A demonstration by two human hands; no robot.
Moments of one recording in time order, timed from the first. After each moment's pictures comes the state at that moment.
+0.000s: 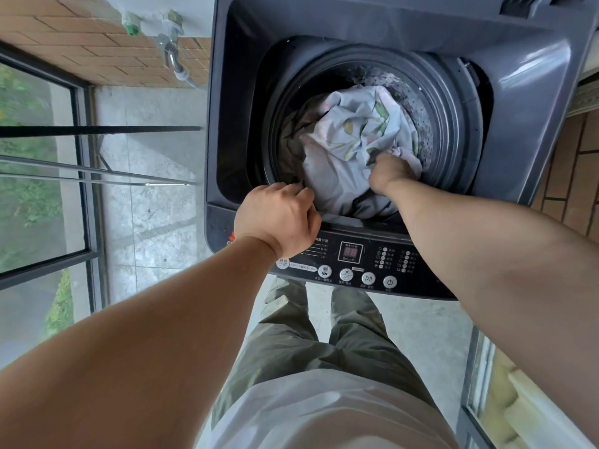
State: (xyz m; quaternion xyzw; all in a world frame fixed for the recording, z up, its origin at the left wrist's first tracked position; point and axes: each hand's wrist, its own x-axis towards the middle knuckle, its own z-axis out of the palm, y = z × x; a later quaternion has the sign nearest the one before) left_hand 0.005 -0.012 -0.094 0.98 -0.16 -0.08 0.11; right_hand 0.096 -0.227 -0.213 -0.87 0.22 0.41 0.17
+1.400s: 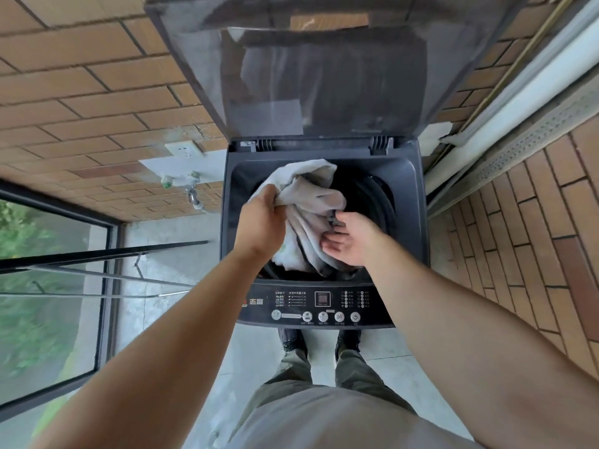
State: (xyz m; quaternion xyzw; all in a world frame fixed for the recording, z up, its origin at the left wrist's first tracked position) left_hand 0.082 -0.032 0.036 0.93 0.01 -0.04 0.36; right_hand 0.079 -0.218 -0.018 -0.41 0.46 0.33 0.71
